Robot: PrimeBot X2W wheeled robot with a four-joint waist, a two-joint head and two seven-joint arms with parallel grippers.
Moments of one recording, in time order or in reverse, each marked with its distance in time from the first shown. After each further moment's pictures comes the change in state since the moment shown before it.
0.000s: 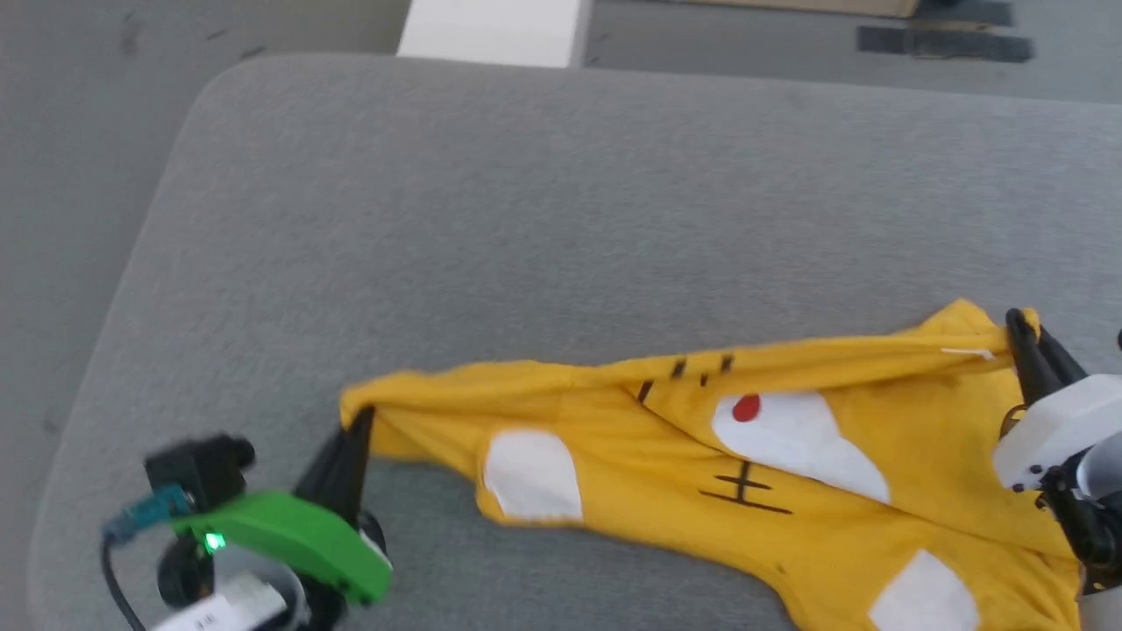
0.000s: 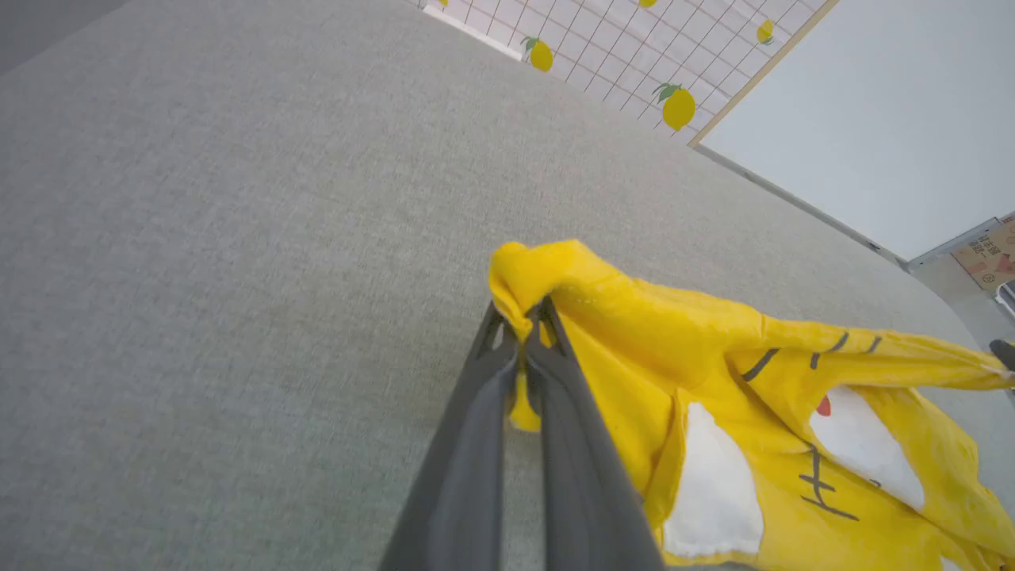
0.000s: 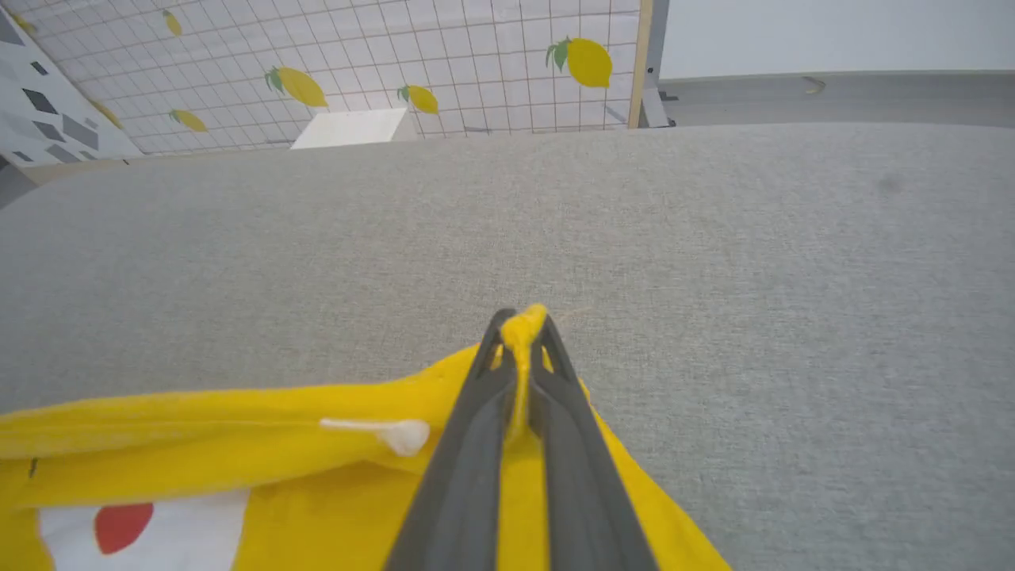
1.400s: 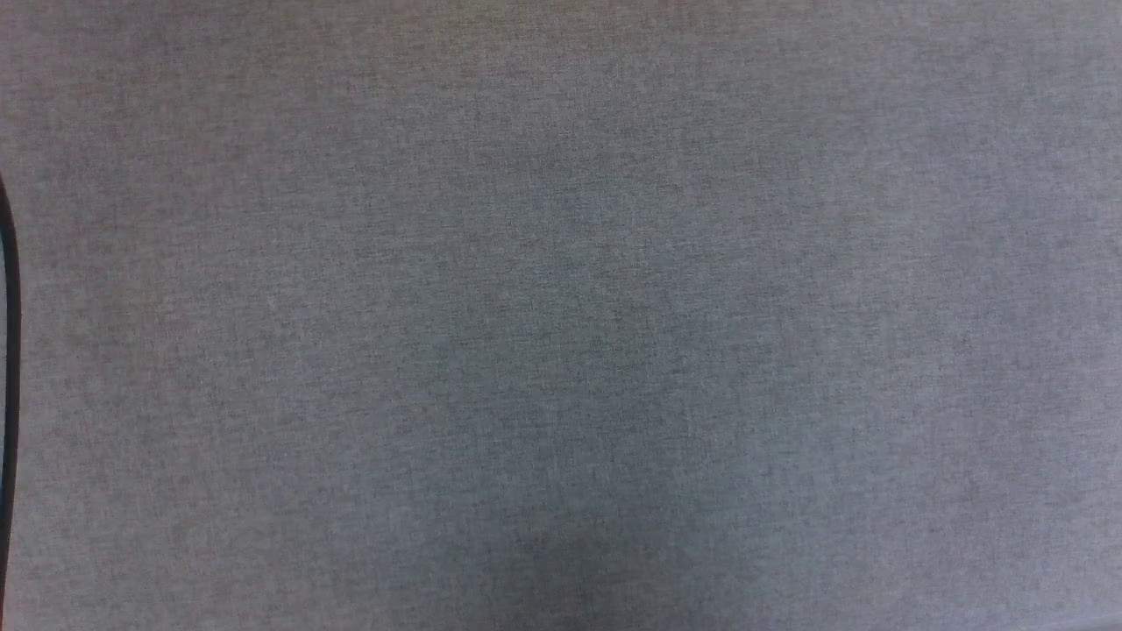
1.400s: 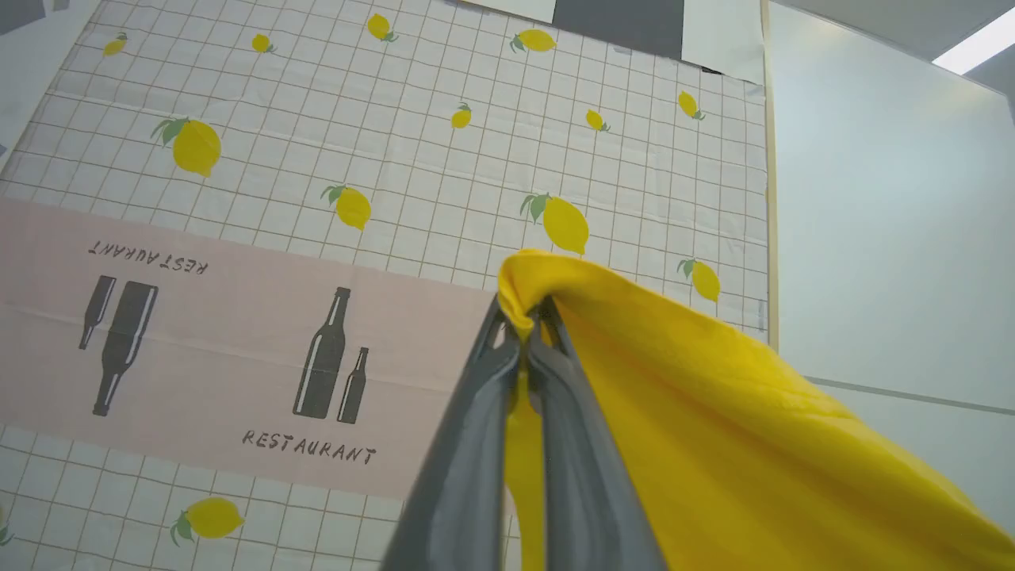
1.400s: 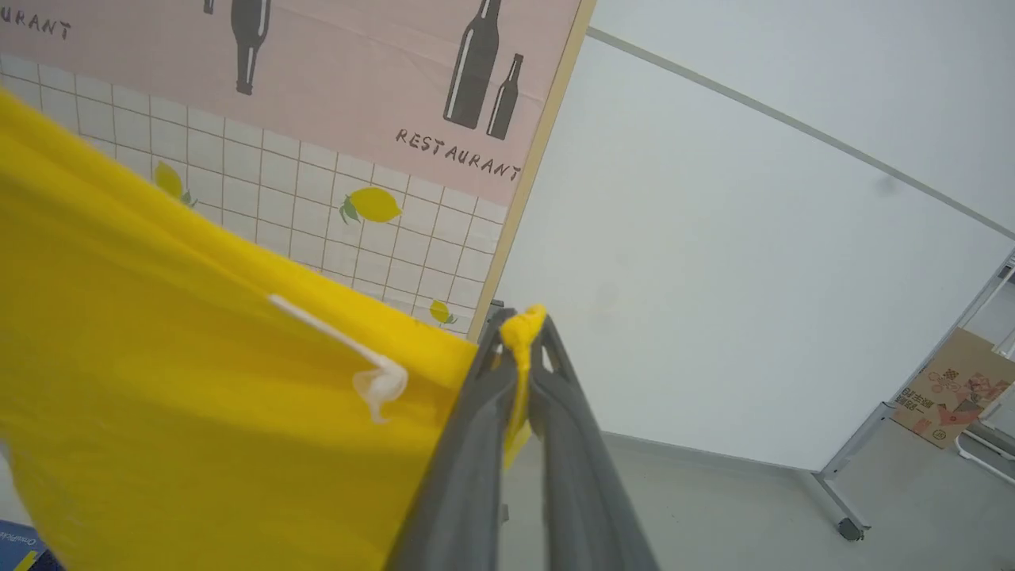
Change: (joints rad) left arm -1.760 0.120 0.073 0.549 0.256 -0.024 -0.377; right arm -1.289 -0.143 0.130 0.233 -0.236 0.001 0.085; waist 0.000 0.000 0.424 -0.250
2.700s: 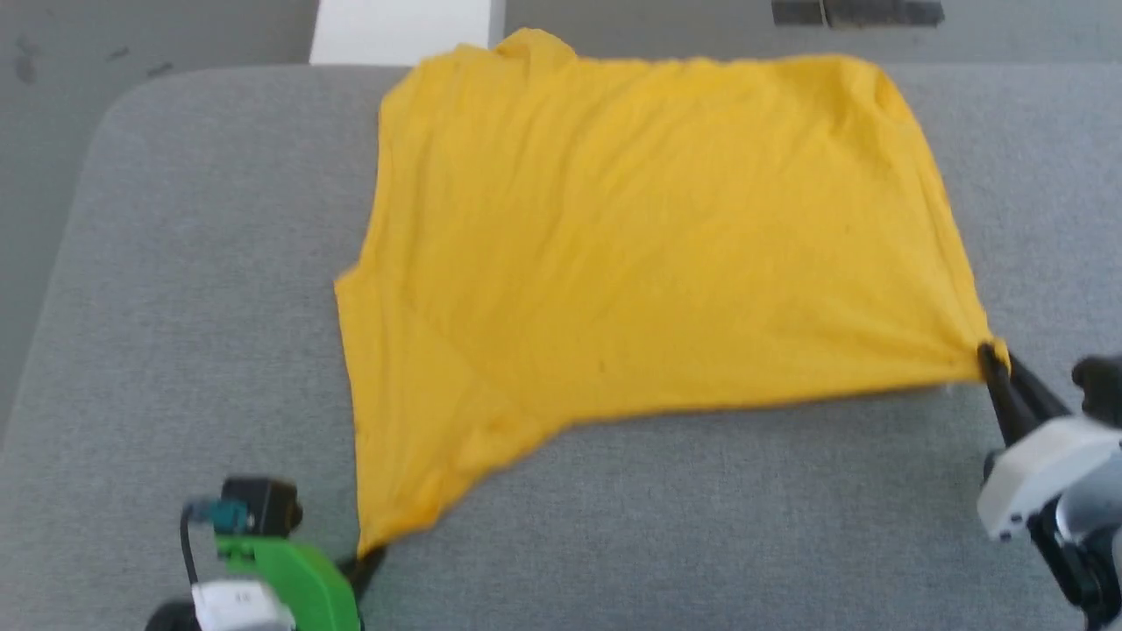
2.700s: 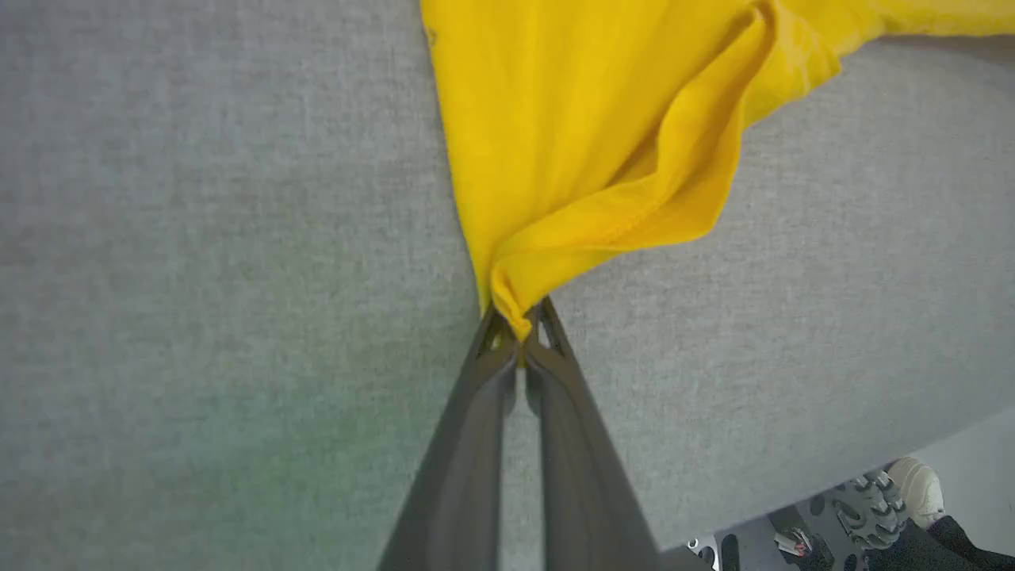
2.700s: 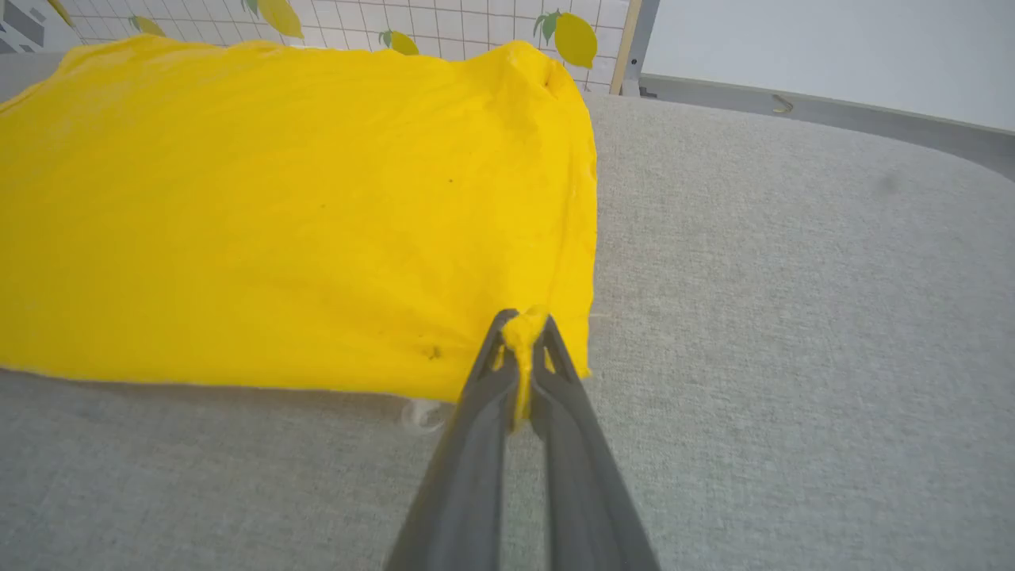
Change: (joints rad) left arm 1.752 0.110 -0.215 -0.406 -0.326 0.010 0.703; right arm 1.347 0.040 0.005 -0.221 0.187 0.000 -0.182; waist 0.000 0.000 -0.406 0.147
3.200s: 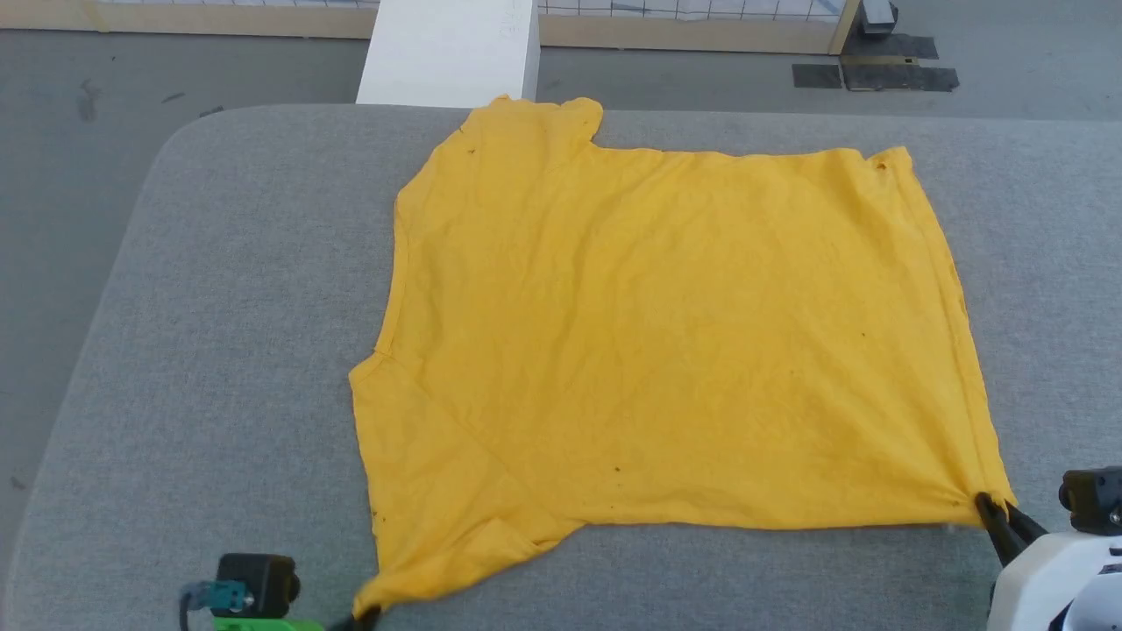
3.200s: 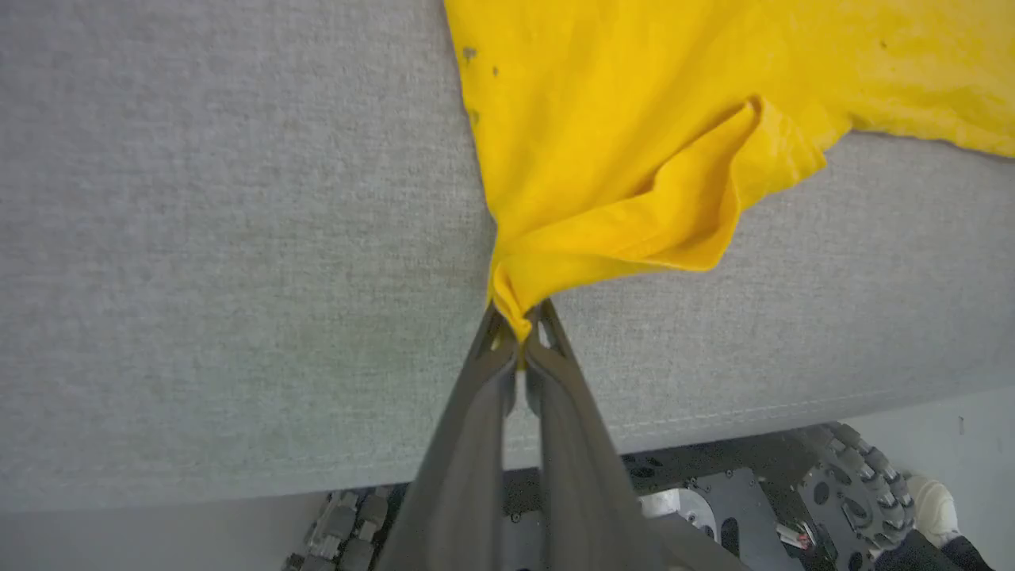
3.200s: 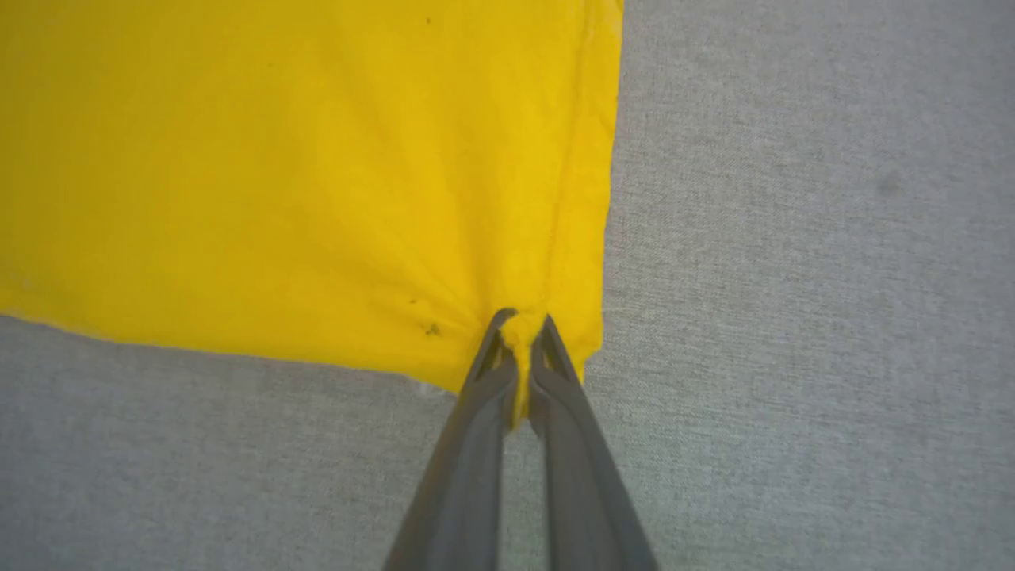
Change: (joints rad) left arm 0.183 0.015 -0.014 -0.117 0.026 0.059 -0.055; right arm 0.268 0.033 -0.058 -0.155 0.007 0.000 0.258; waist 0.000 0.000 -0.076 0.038
